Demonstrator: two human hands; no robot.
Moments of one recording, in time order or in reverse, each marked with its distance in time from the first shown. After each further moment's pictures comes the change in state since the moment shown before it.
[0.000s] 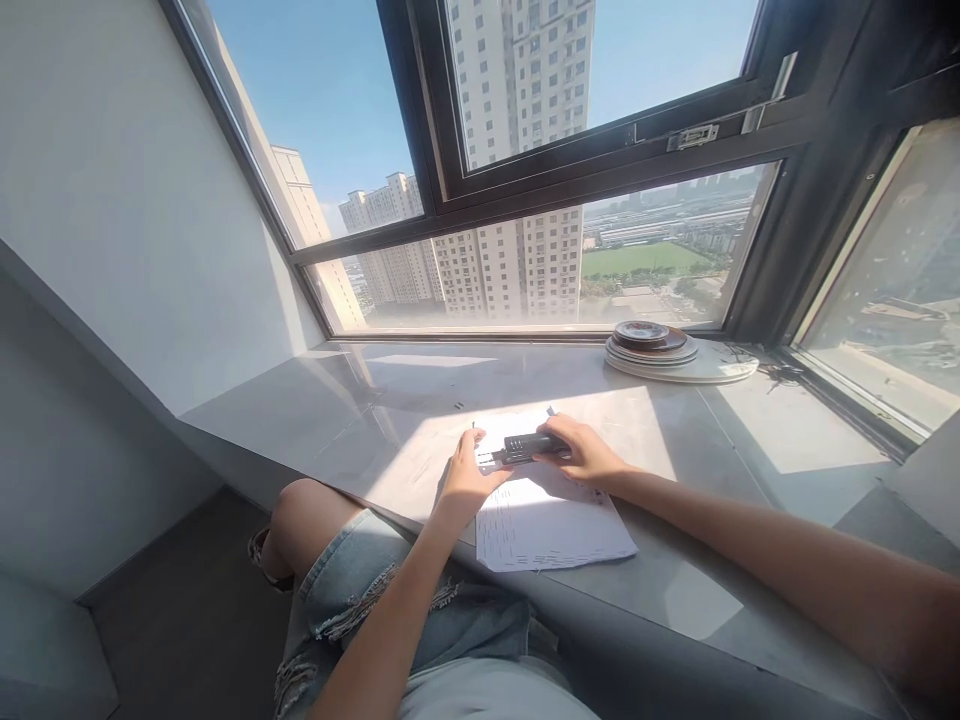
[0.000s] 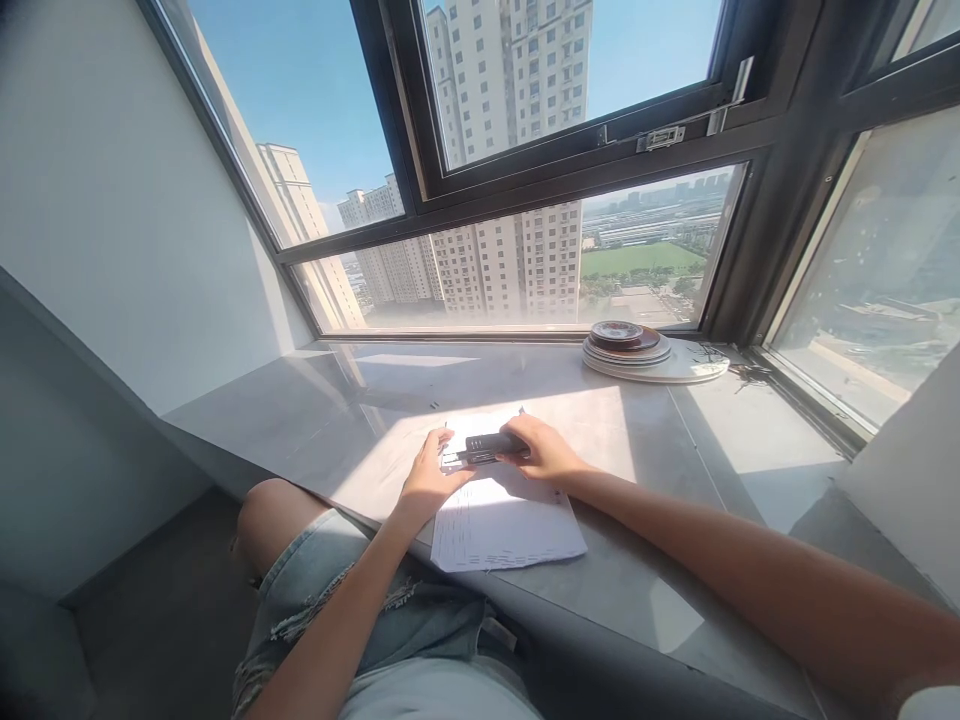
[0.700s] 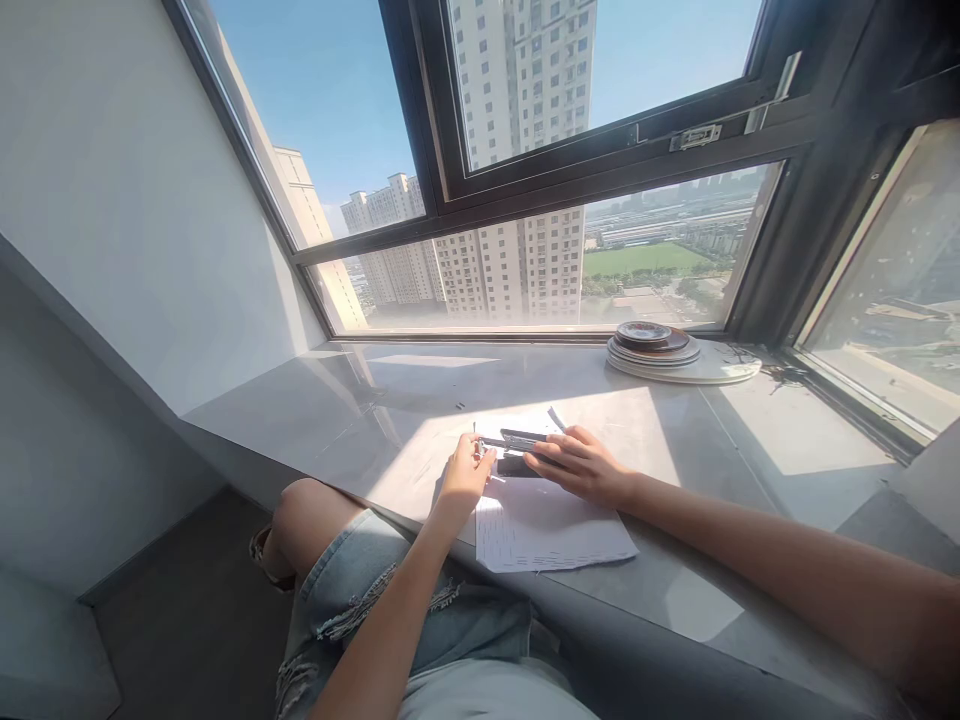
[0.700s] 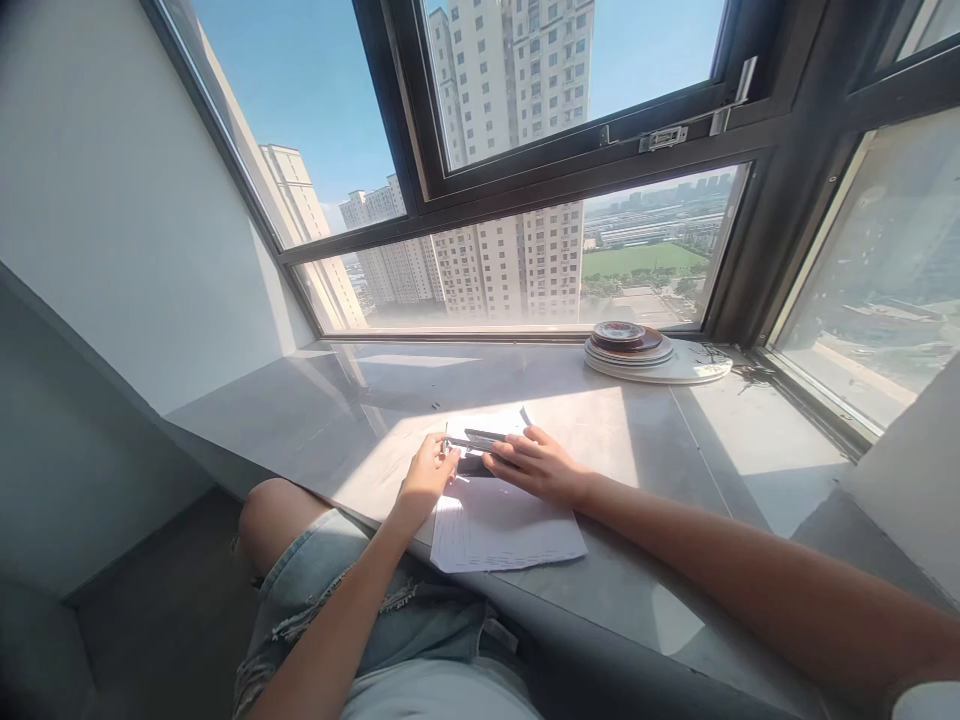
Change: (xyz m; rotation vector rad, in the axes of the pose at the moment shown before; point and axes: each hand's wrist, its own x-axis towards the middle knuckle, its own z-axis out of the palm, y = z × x) left_hand 0.005 -0.005 -0.001 -0.189 -0.053 -0.122; right_hand -0.015 -0.017 -0.005 -0.602 0.189 -0.681
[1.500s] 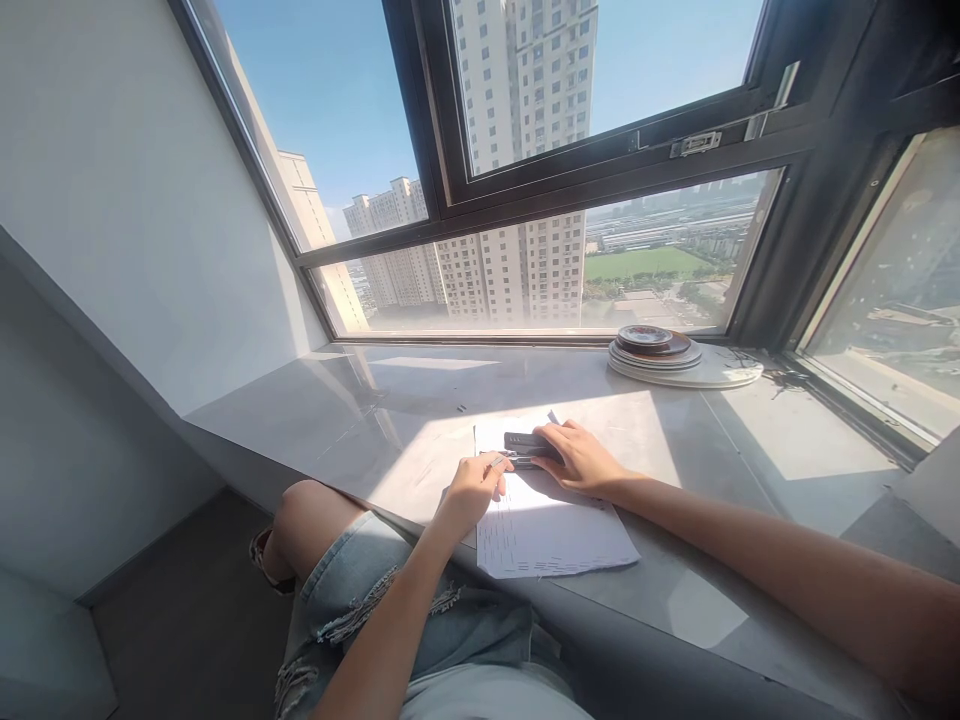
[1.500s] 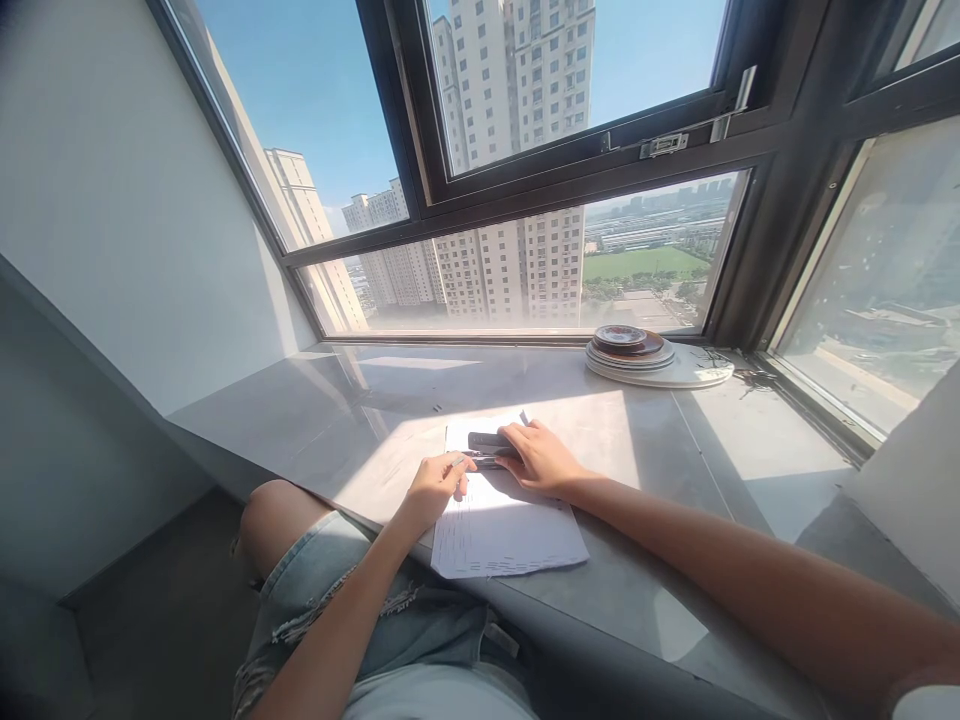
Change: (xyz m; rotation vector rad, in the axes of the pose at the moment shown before) left_hand -0.016 0.019 -0.002 0.059 -0.216 0.095; right_hand 0.004 0.009 0.024 0.377 -0.283 0.551
